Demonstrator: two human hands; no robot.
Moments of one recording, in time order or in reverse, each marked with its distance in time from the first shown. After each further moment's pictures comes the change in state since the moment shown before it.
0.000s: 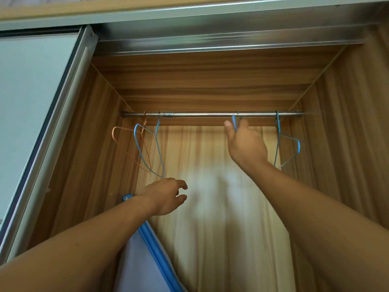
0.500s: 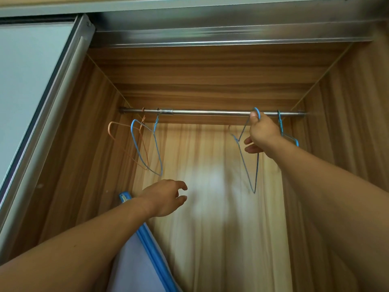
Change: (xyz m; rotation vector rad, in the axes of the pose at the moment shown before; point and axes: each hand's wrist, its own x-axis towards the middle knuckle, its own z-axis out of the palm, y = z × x) left_hand 0.008 -0.001 0.017 -0.080 -0.009 -0.013; right_hand 0.052 0.031 -0.018 0.482 -0.197 0.322
